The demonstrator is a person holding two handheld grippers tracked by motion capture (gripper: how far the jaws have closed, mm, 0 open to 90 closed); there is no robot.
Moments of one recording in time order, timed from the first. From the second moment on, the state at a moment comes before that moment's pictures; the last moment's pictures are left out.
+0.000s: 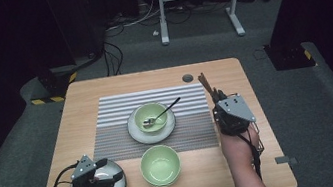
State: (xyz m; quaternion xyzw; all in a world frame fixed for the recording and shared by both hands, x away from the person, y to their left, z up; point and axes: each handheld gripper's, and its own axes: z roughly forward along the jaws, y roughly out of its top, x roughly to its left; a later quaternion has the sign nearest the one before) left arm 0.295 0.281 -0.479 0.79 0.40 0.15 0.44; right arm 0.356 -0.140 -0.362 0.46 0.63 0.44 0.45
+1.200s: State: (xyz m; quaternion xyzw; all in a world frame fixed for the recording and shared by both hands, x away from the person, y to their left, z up) left arm 0.292 0.281 -0.477 0.78 0.40 0.16 0.45; right arm 0.346 -0.156 -0.352 0.47 0.60 0.47 0.44
